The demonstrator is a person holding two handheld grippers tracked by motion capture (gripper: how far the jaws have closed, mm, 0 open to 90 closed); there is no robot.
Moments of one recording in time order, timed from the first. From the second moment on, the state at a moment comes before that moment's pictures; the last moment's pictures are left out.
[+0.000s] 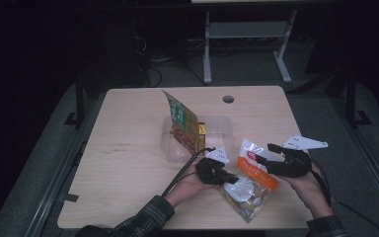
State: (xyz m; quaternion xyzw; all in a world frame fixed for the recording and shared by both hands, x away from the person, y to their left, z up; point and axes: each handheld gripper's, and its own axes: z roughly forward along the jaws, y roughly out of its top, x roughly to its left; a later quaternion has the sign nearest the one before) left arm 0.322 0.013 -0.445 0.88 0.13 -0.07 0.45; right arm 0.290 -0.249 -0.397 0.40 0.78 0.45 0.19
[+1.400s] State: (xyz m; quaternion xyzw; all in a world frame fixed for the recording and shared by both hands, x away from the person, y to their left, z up) left arm 0.316 0.115 -0.382 0.83 0.19 0.01 0.53; right arm 0.293 -0.217 -0.416 0.30 0.79 0.54 0.00
